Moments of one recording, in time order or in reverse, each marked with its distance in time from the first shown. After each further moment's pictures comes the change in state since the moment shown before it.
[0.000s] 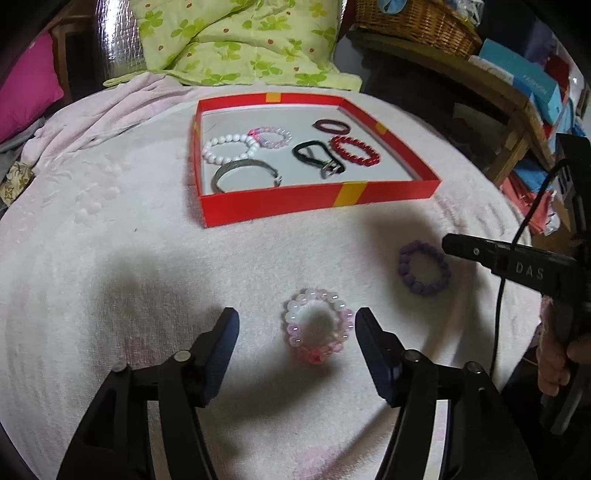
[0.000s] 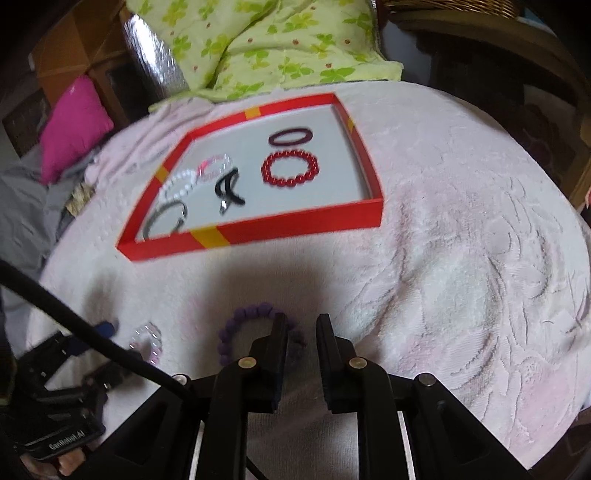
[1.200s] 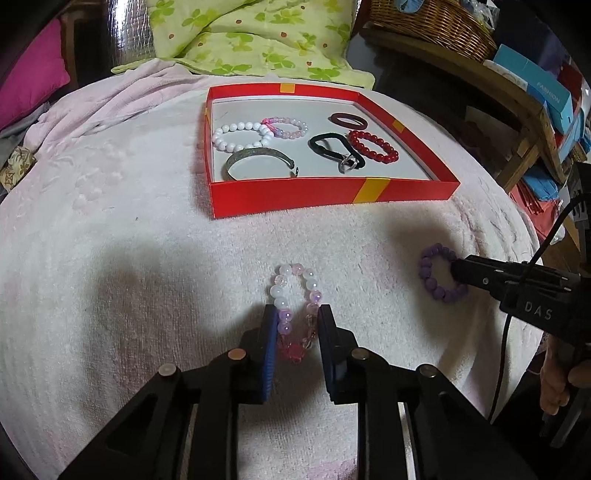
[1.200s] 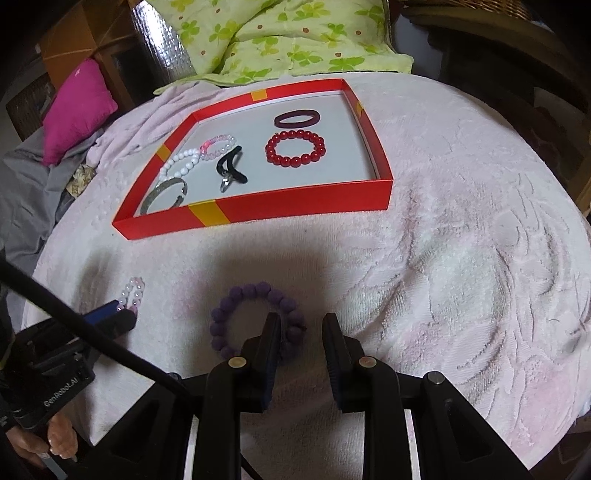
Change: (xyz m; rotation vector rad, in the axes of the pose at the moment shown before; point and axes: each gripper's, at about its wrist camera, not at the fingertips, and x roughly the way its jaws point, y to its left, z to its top) left arm 0.018 0.011 0.004 -0.047 0.020 0.024; right arm 0.013 0.005 -0.009 -0.067 0.050 -0.022
